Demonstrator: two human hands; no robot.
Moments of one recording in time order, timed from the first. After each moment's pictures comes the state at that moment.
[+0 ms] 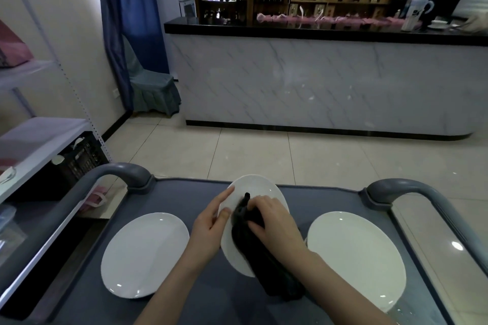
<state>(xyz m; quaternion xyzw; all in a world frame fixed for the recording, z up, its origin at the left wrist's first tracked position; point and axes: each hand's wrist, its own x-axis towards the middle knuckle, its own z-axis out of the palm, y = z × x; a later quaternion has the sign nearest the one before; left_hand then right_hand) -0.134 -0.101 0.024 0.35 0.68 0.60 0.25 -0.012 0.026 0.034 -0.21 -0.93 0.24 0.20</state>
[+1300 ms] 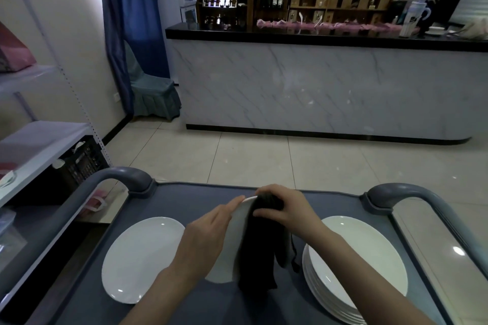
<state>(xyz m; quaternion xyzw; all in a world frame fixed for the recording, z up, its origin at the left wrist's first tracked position) -0.137 -0.119 0.042 0.60 0.71 0.35 -0.11 -0.010 0.072 0.060 -0.16 -0.89 0.38 0.21</state>
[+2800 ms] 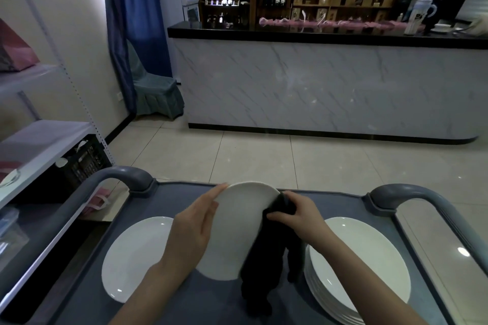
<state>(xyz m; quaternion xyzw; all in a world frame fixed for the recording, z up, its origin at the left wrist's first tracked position) -0.147 -0.122 0.060 0.50 0.72 0.47 -0.07 0.008 0.073 0.059 -0.29 -0.83 0.44 0.19</state>
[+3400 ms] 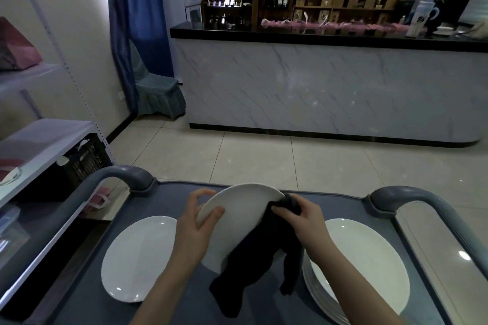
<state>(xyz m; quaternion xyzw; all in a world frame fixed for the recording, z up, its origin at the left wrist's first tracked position) -0.143 -0.115 0.035 0.33 0.72 0.60 0.12 0.014 0.057 0.055 -0.33 -0.71 0.55 0.28</state>
